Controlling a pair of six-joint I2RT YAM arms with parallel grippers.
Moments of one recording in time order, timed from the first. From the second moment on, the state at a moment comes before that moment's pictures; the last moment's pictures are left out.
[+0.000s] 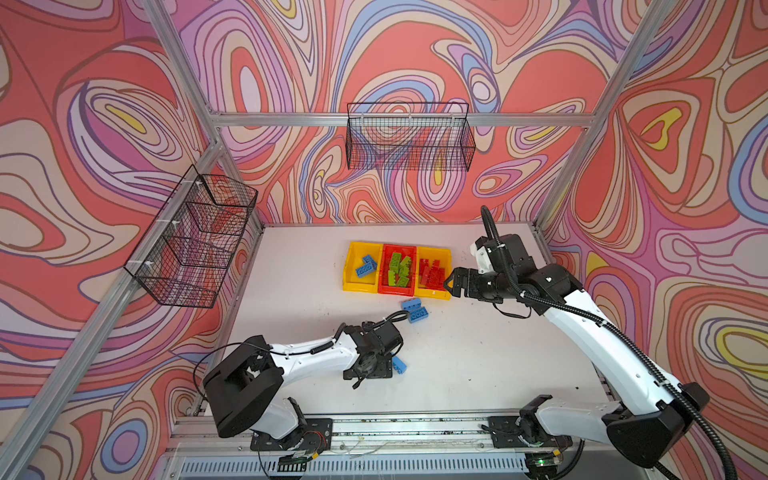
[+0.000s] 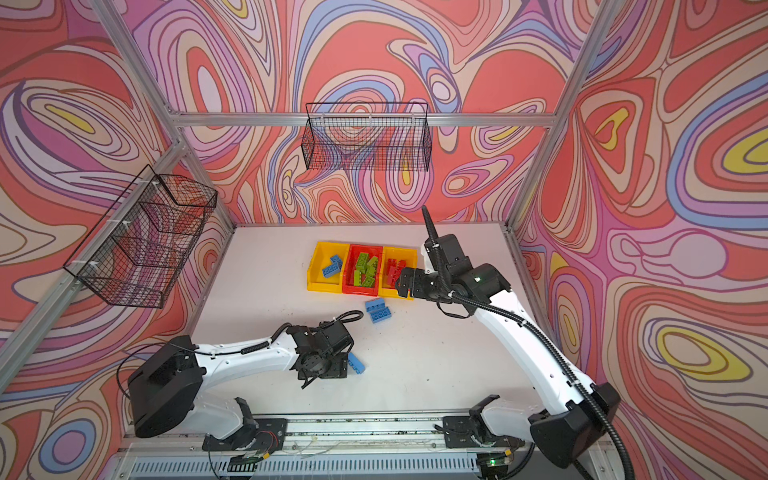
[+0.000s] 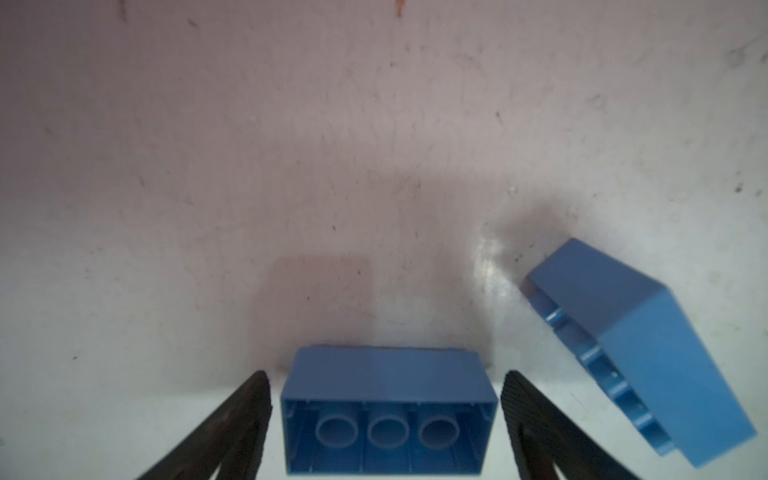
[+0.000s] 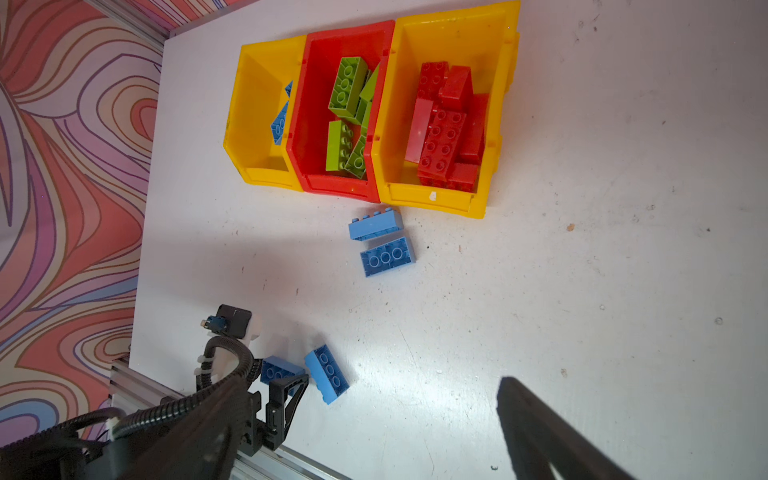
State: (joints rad) left arm -0.95 1.49 0.78 -0.72 -0.09 -1.00; right arm 0.48 1.27 1.37 -0.98 -0.13 0.56
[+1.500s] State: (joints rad) left arm -0.33 2.26 2.11 -0.98 -0.08 -0.55; right arm 0.48 1.39 1.46 -0.96 0.03 0.58
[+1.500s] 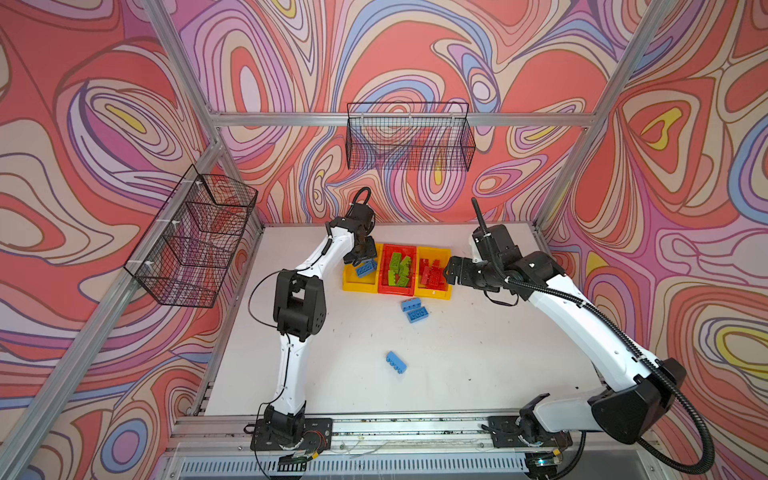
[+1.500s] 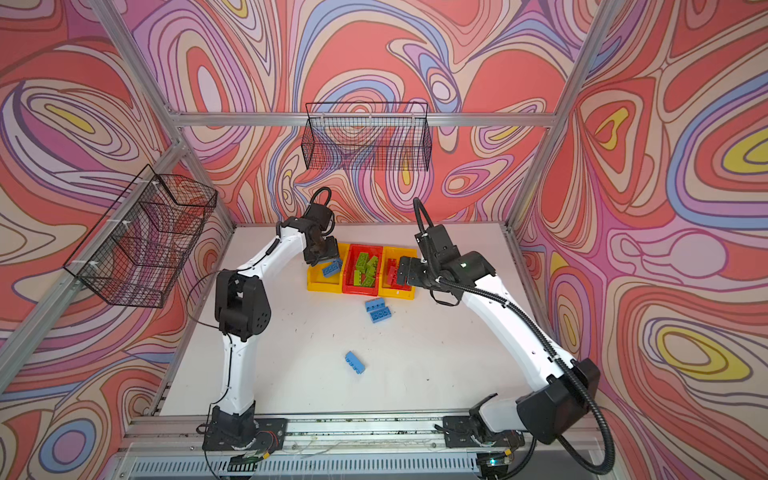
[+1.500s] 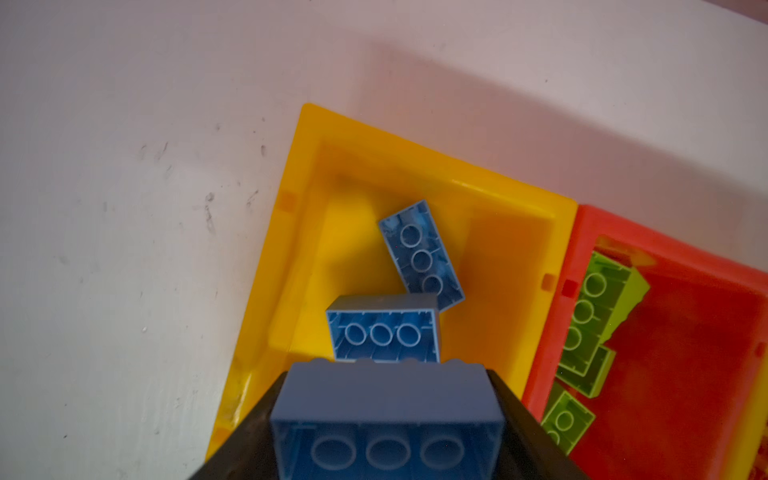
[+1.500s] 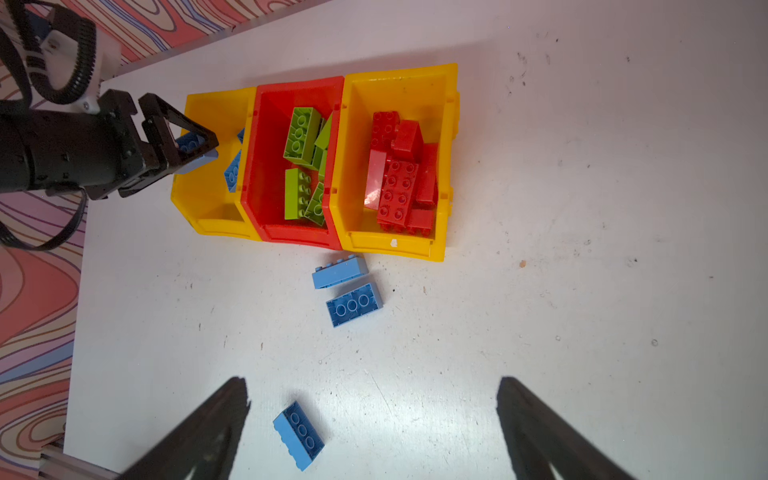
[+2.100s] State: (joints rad) left arm -0.27 2.29 2.16 -1.01 0.04 -0.61; right arm 0.48 1.47 1.52 -0.96 0.08 0.59
